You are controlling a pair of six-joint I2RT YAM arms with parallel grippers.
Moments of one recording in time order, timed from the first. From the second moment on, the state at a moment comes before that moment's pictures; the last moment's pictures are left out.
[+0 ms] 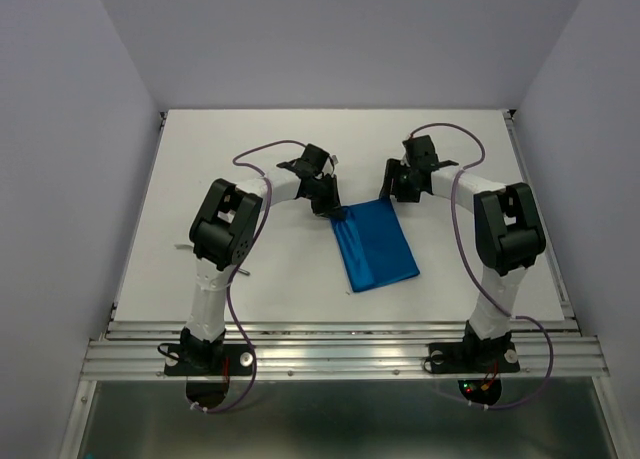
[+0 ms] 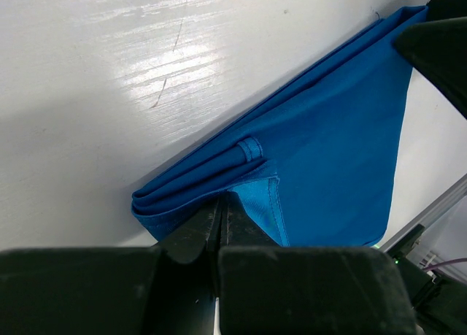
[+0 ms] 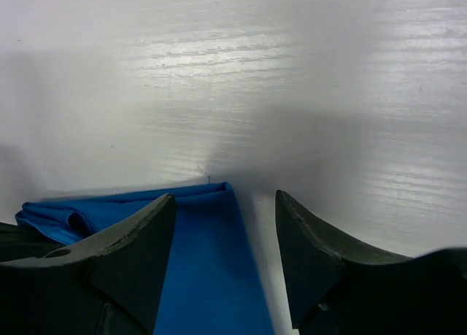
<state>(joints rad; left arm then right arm) -0.54 2.15 1.51 -0.40 0.41 -0.62 0.27 1.94 1.29 -0.30 -0.12 0.42</state>
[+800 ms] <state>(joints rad) -0.54 2.15 1.50 -0.40 0.41 -0.62 0.27 1.89 1.20 -0.29 -0.14 0.36</state>
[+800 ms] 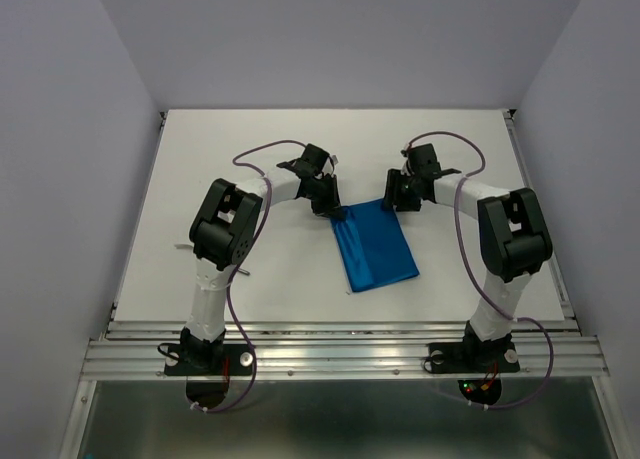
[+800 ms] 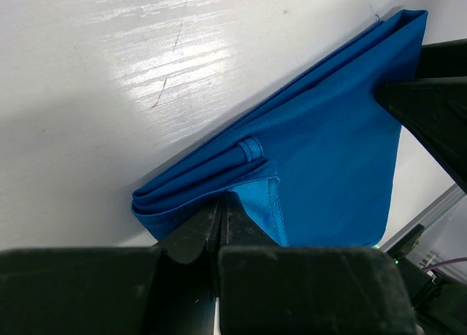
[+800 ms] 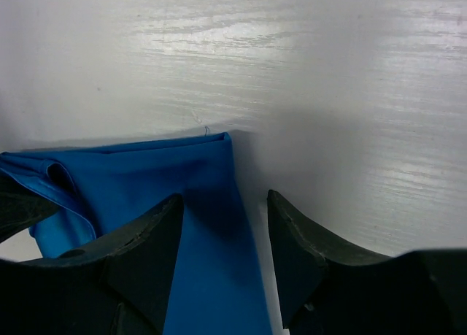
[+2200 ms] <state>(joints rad) -0.54 2.15 1.50 -0.39 0.41 -0.62 0.36 1.73 1.08 -0.21 -0.20 0.56</state>
